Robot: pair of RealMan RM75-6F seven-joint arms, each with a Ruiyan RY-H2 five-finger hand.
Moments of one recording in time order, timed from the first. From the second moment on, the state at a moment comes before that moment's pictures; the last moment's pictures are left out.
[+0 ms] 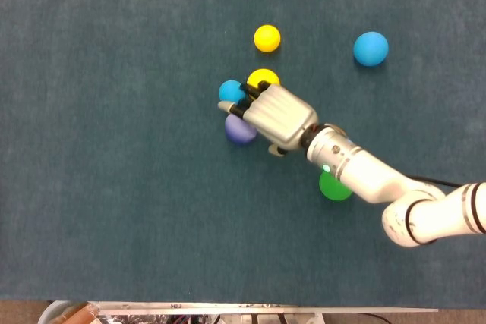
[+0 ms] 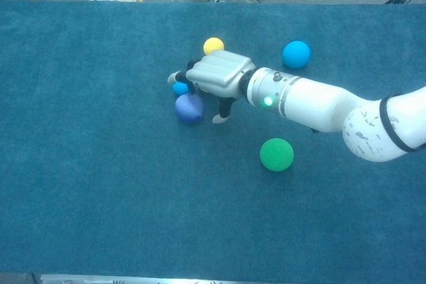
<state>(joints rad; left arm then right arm) 0.08 -1.06 0.02 -1.54 1.54 1.60 -0.11 1.09 -1.62 0.09 -1.58 -0.90 0.77 -0.69</state>
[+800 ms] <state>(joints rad) -0.01 -1.01 0.03 -1.56 1.59 1.49 -0.12 1.01 -1.43 0.09 -1.79 -1.07 0.90 -0.57</state>
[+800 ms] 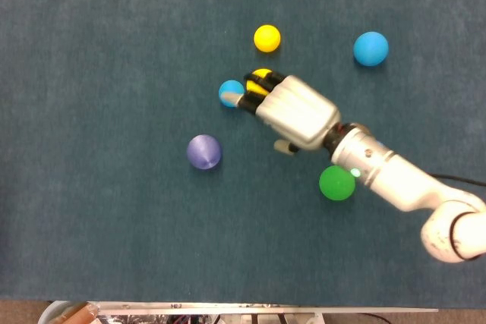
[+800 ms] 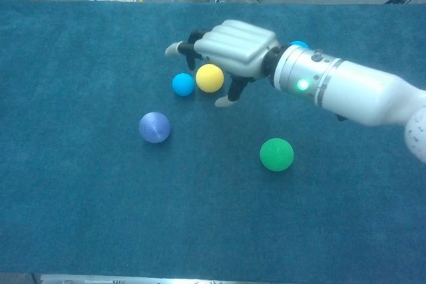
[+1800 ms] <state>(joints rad) -0.48 -1.13 0.01 -1.60 1.67 0.92 -0.04 0.76 -1.04 0.04 -1.87 -1.19 1.04 -0.42</state>
